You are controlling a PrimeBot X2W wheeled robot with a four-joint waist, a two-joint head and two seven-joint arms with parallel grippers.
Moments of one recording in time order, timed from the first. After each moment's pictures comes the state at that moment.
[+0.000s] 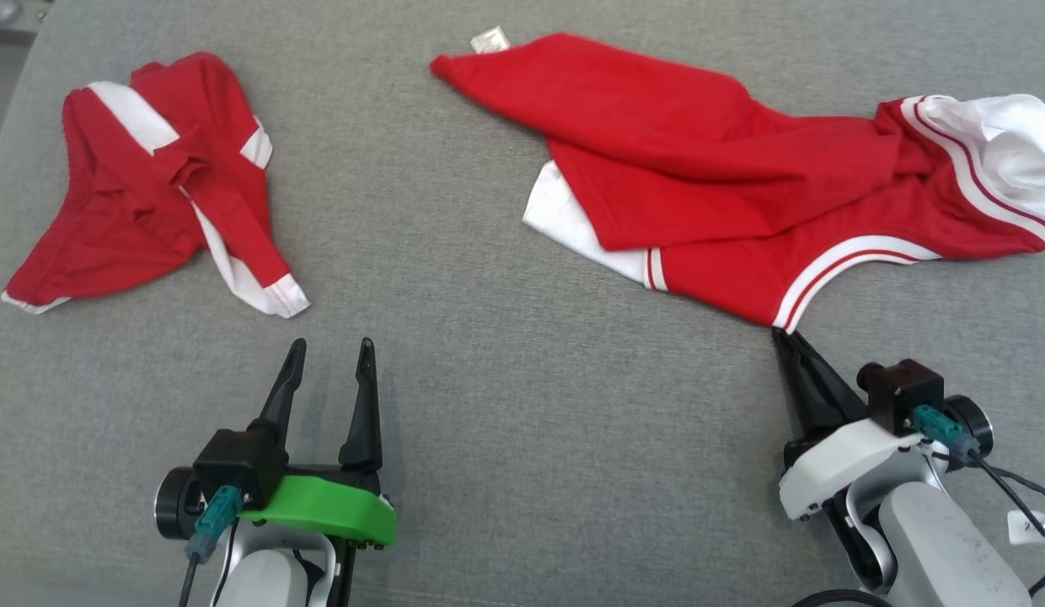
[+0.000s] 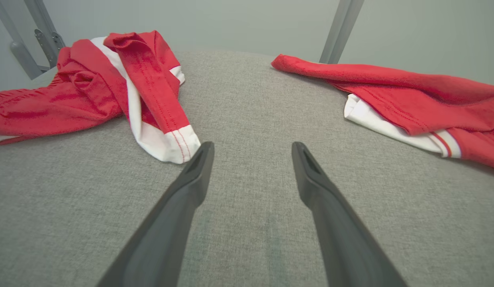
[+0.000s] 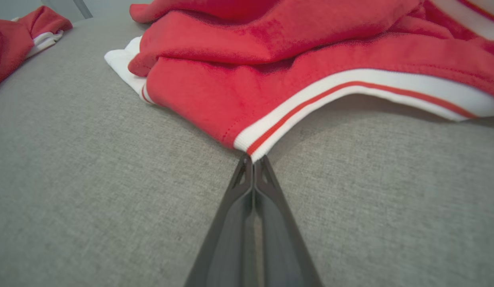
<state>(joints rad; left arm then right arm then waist) -0.15 0.05 -0.20 0.23 -0.27 -0.02 -0.26 -0.28 -0.20 0.21 0.43 0.23 0.13 -0.26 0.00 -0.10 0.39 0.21</state>
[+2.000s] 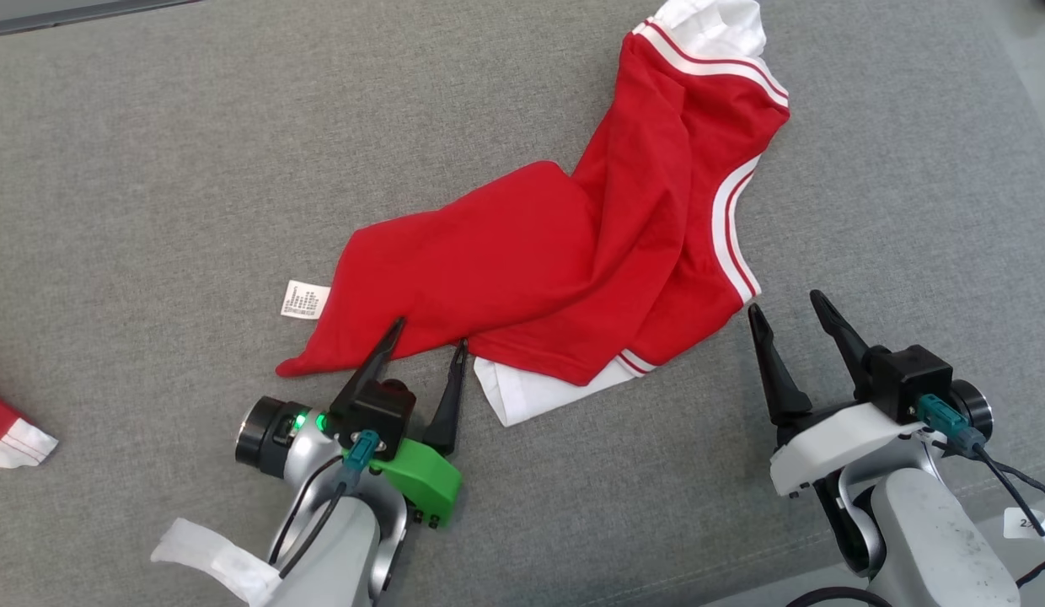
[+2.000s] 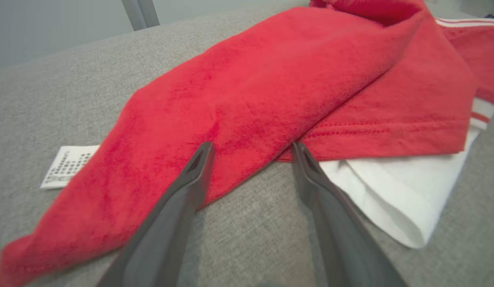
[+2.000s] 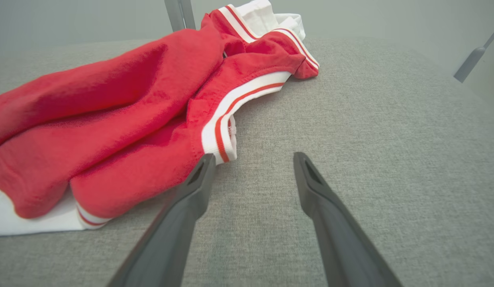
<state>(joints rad) -0.35 0.05 -0.41 0.52 -0.06 0.02 -0.26 -0.26 -0.13 0.12 0.36 0.17 0.13 -0.26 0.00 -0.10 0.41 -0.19</state>
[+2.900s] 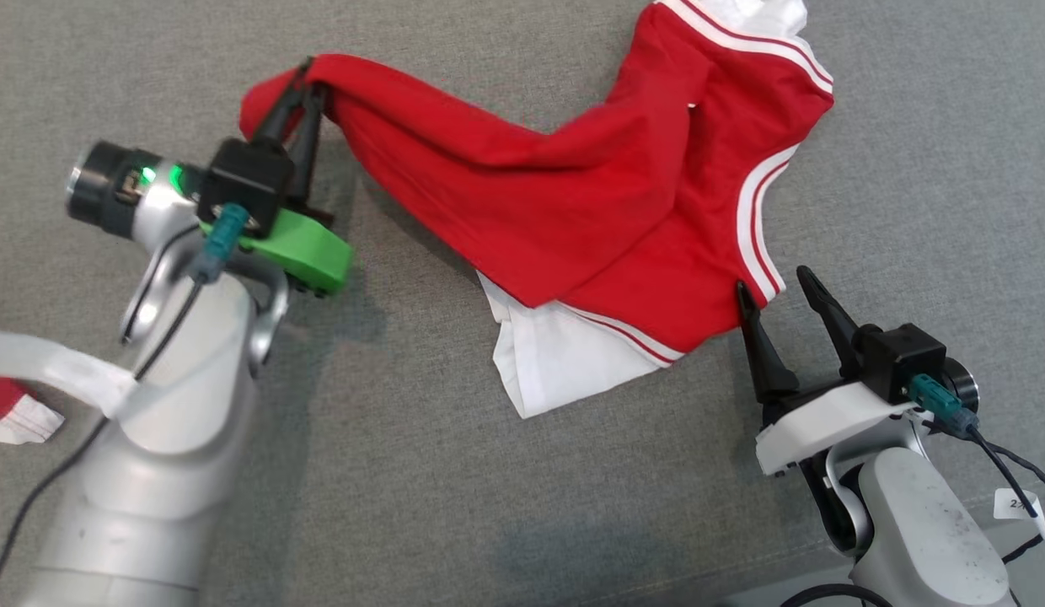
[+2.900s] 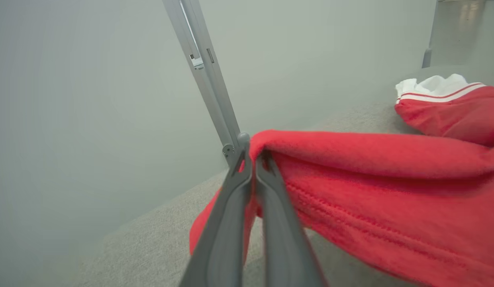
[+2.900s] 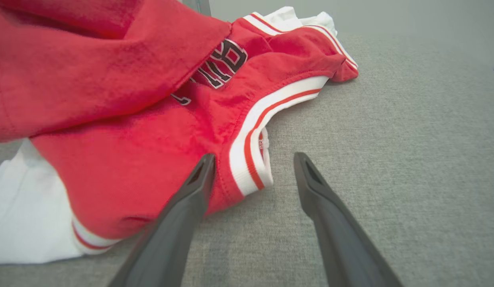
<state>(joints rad) -0.74 0.16 -0.30 0.51 0.00 -0.06 -0.26 -0.29 -0.11 0.14 0.34 0.19 0.13 -0.26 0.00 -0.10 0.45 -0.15</state>
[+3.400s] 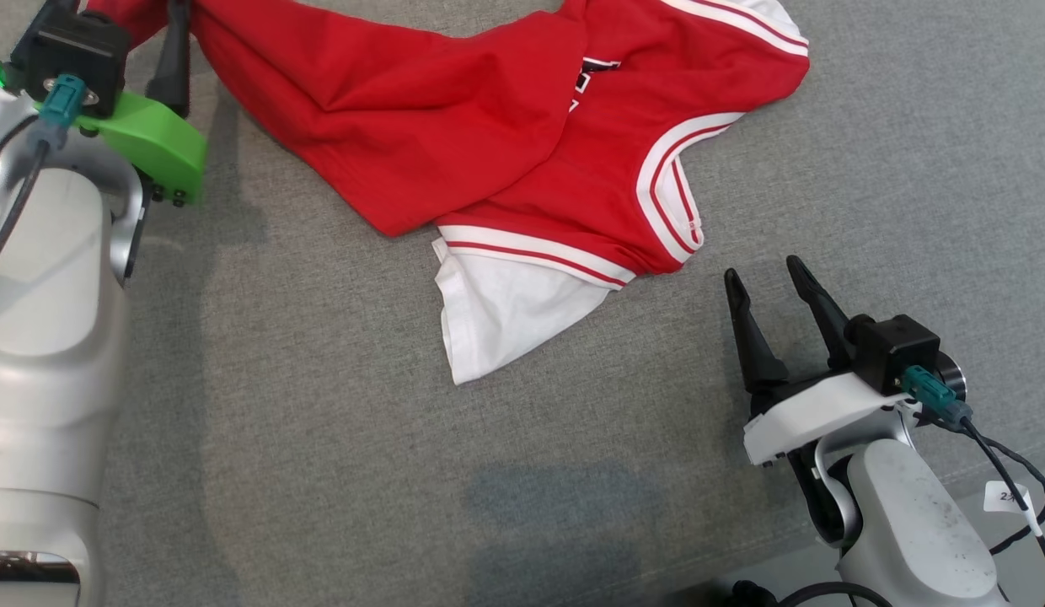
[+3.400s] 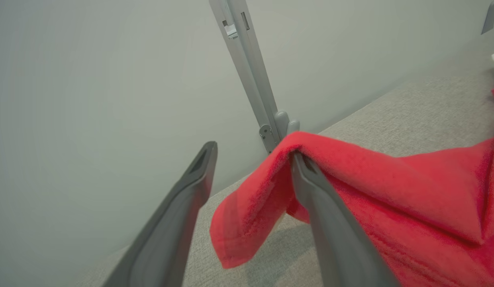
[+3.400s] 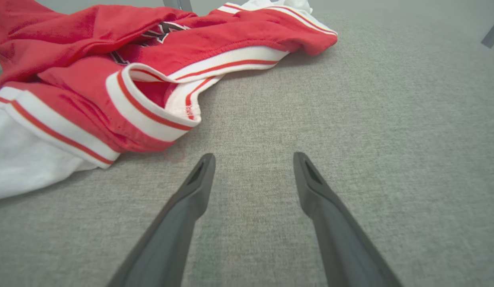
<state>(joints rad) -1.00 0.31 -0.29 0.79 0.00 -0.09 -0.26 -0.31 -0.09 0.14 0.34 0.20 0.13 -0.26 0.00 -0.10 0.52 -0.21</state>
